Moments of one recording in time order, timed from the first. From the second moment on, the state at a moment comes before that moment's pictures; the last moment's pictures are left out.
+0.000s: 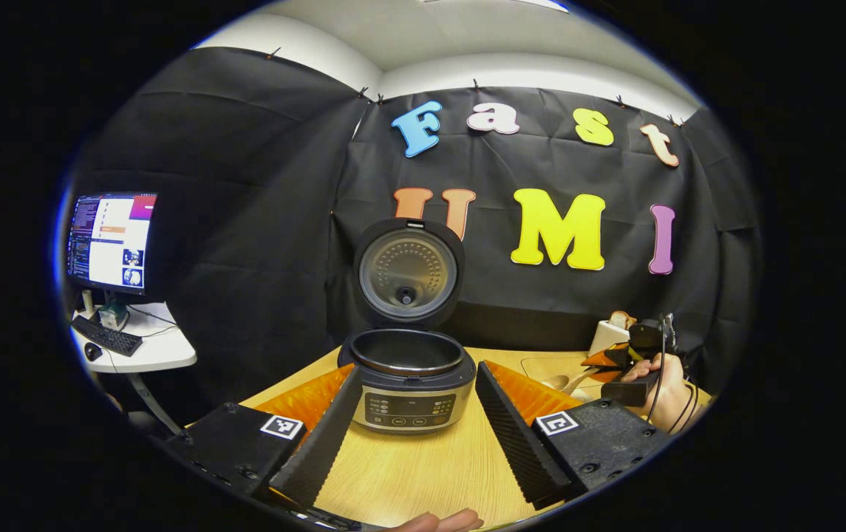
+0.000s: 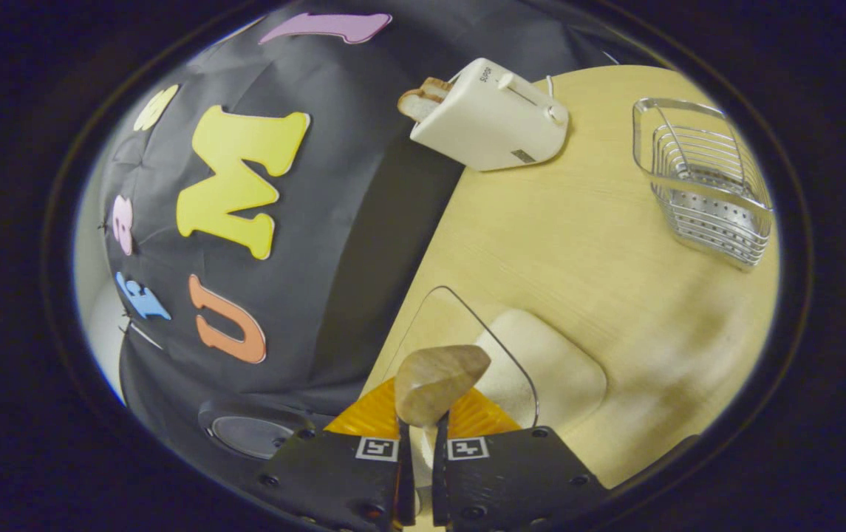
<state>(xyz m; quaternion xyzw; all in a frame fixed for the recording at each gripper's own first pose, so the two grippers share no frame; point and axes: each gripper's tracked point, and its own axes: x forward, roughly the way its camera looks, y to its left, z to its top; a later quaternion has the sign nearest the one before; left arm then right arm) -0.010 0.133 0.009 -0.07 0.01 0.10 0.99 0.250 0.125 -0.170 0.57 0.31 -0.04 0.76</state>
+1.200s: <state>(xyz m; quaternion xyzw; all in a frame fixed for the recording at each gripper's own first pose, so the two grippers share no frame) -0.012 0.138 0.011 -0.08 0.00 0.09 0.99 0.256 0.121 -0.097 0.74 0.25 -0.01 0.63</state>
